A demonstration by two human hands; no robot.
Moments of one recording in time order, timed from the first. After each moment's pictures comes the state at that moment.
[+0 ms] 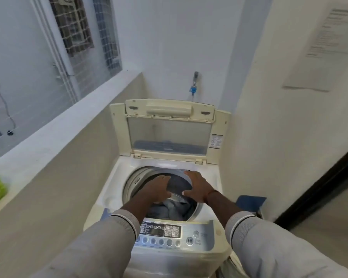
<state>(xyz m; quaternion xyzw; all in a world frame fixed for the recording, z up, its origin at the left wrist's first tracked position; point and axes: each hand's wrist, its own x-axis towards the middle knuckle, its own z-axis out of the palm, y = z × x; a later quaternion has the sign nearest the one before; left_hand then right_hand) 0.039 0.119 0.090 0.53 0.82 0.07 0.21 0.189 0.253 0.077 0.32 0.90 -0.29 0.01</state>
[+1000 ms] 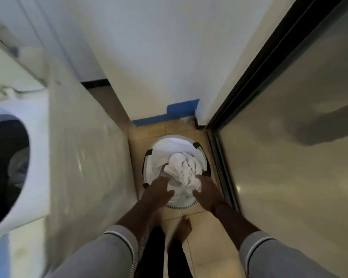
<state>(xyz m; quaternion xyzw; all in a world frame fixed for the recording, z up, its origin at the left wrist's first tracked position) 0.429 0.357 -0.218 0.52 0.73 0.01 0.45 0.626 0.415 -0.230 0.59 0.68 -0.43 0.09</state>
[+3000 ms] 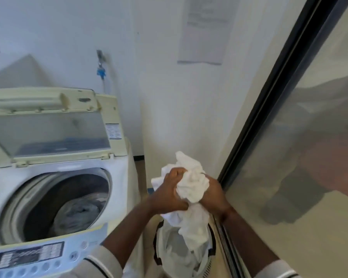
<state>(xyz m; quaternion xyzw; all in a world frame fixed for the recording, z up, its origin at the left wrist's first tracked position) 0.373 0.302 0.114 0.65 0.56 0.36 0.36 0.546 0.368 0.105 0.46 0.71 -0.45 -0.28</state>
